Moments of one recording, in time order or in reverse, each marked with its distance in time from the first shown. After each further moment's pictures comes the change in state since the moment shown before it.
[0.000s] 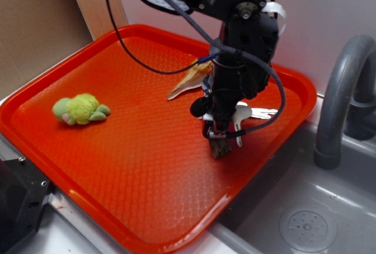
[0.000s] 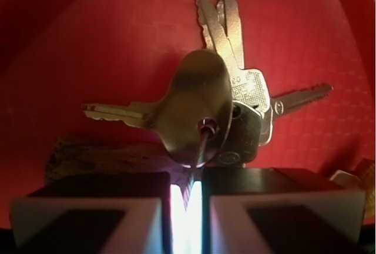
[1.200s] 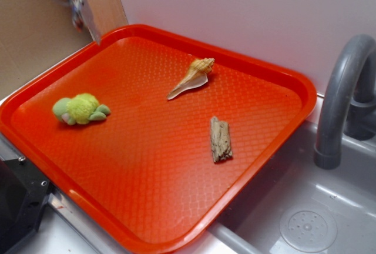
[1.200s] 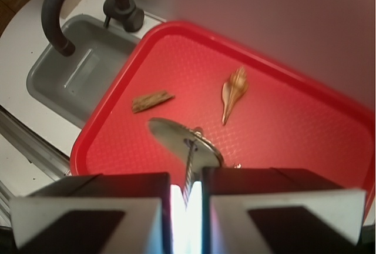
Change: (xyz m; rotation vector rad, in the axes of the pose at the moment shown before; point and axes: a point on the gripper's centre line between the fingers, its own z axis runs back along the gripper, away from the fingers) arm -0.166 0.054 0.144 -0.341 -0.432 0.390
